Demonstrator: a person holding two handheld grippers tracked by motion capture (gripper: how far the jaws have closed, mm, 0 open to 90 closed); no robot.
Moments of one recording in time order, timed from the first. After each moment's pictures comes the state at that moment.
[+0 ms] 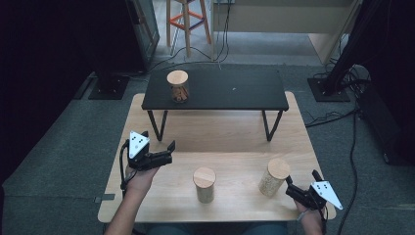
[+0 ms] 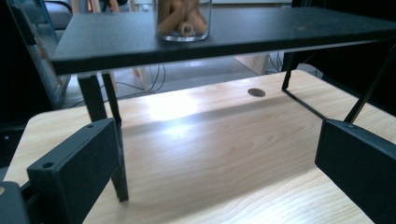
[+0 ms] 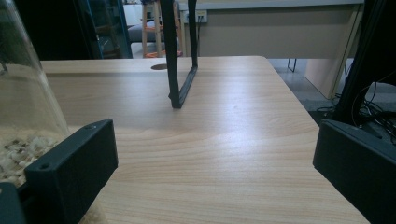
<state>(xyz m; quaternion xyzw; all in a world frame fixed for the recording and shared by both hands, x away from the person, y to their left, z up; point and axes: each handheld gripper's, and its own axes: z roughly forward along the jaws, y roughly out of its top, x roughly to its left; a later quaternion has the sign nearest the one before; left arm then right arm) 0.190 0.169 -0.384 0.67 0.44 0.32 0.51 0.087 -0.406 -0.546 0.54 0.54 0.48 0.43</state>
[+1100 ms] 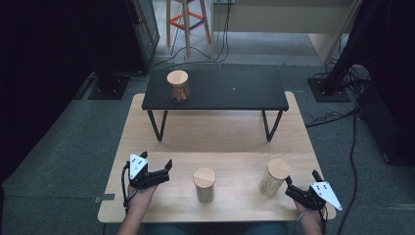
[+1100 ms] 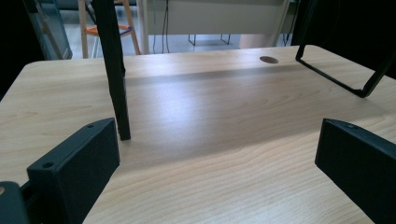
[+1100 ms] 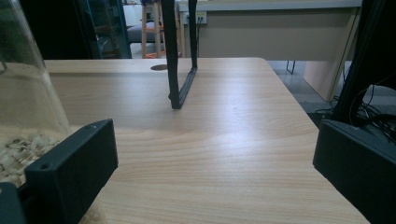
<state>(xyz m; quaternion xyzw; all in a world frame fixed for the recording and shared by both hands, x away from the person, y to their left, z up) 0.176 0.186 -0.463 0.66 0.46 0.30 0.51 0.086 -0.405 -0.547 0.54 0.54 0.48 0.43</state>
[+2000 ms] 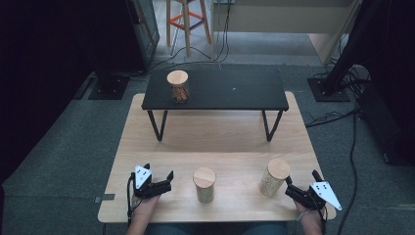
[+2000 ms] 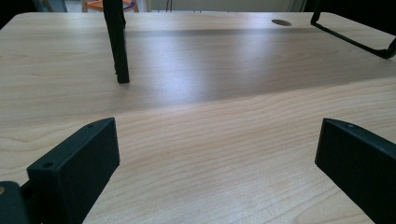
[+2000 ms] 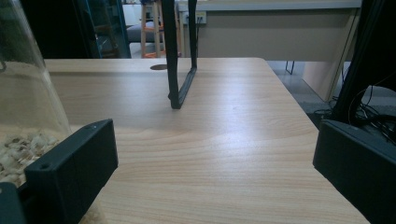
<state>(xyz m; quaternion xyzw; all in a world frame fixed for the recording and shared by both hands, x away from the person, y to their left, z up) 0.168 0.187 -0.508 0.67 0.48 0.28 0.49 0.086 -0.404 -0.547 0.53 0.54 0.48 0.44</state>
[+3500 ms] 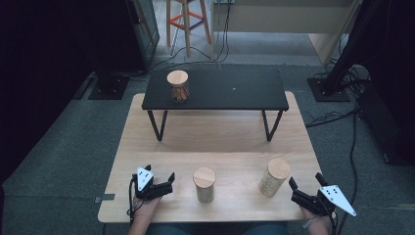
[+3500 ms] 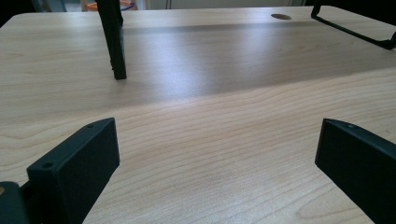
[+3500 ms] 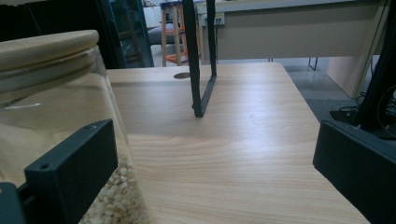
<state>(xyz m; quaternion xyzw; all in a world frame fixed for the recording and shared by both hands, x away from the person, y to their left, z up) 0.167 0.182 -0.513 0.68 0.47 0.29 0.48 0.060 -0.419 -0.513 0.53 0.55 0.51 0.40</state>
